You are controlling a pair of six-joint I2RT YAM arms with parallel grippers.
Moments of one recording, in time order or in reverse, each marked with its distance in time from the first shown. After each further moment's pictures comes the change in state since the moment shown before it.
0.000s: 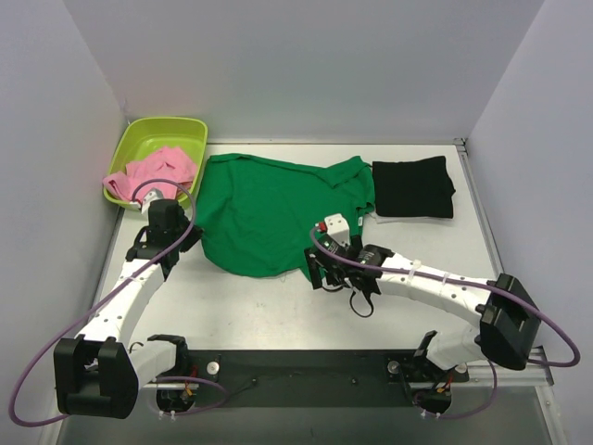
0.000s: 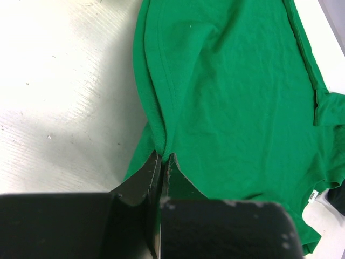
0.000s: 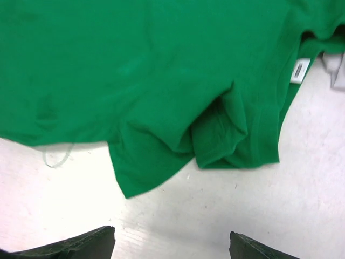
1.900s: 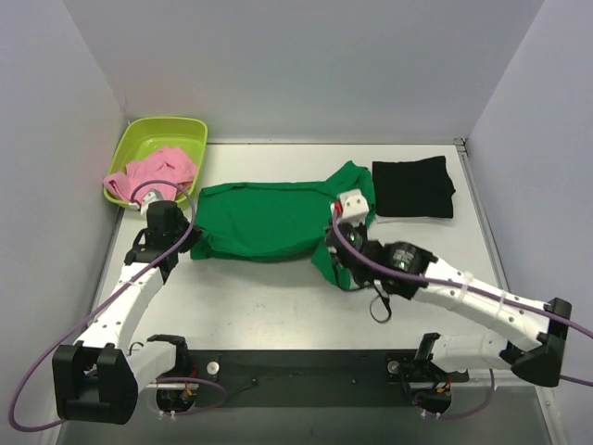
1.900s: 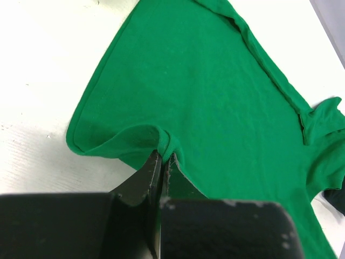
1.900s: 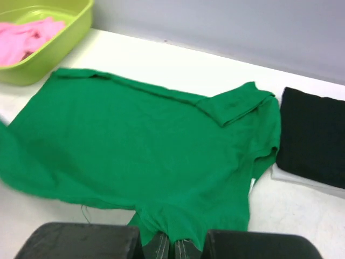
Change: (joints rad) left arm 0.000 -0.032 -0.013 0.005 0.003 0.005; right arm 0.182 -0.238 0.135 -0.111 0.266 -0.053
